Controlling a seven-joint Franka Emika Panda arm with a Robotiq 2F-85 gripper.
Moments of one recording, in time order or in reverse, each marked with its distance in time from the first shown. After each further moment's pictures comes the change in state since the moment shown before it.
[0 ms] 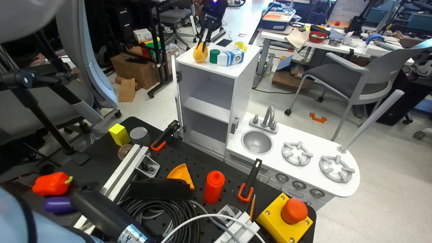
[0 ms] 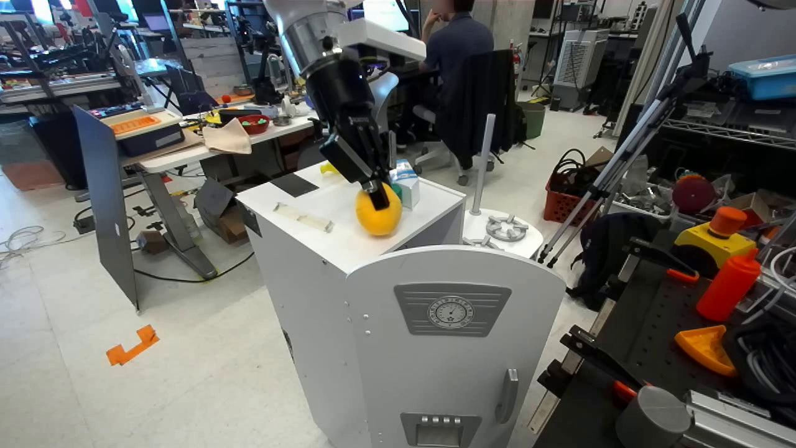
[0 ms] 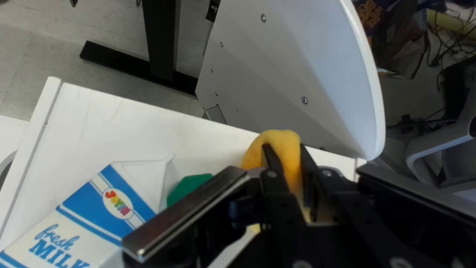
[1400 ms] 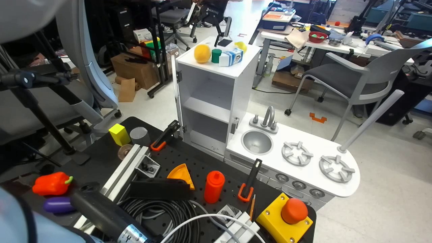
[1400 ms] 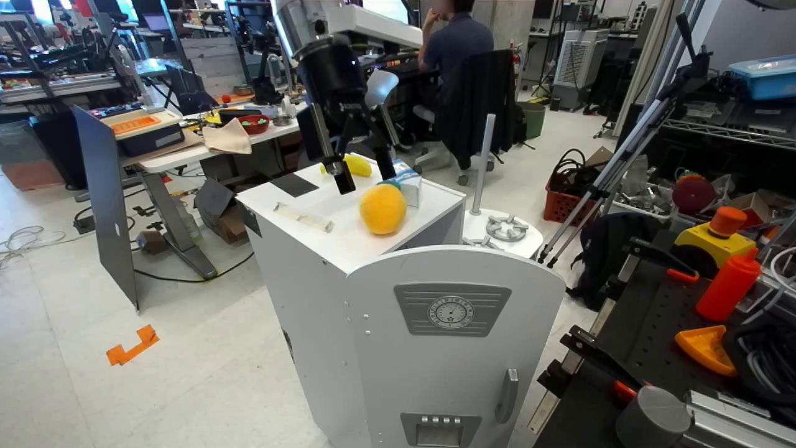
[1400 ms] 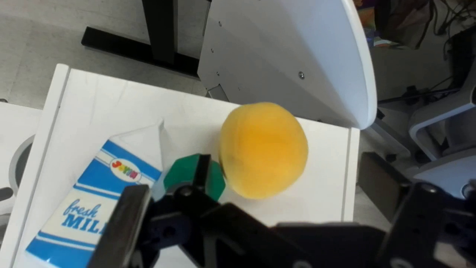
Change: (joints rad) arm 0.000 0.000 -0.002 0.043 0.000 0.033 0.053
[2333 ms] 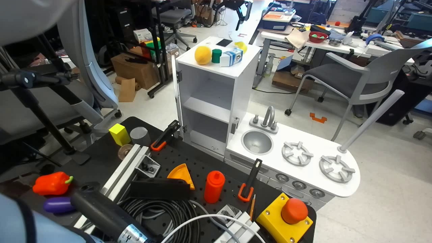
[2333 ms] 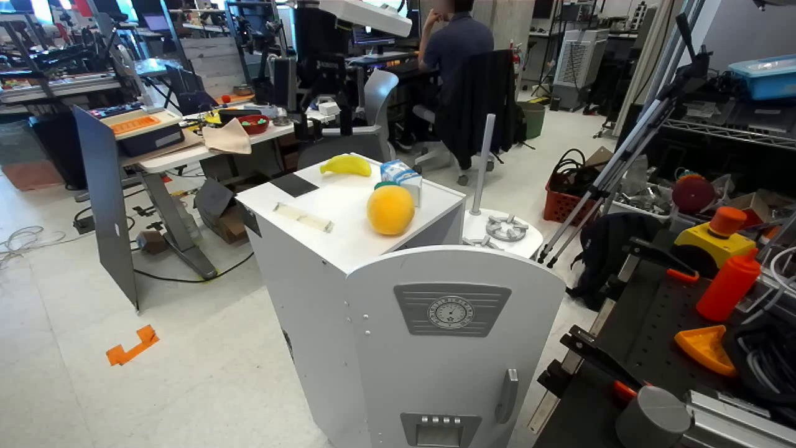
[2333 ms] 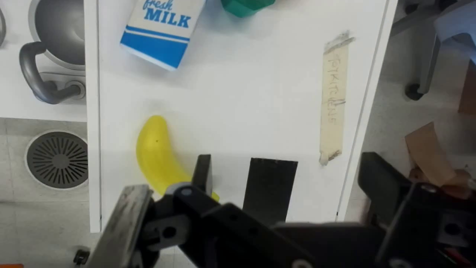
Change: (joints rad) arm -0.059 -0.005 -0.010 0.047 0.004 0.381 0.000
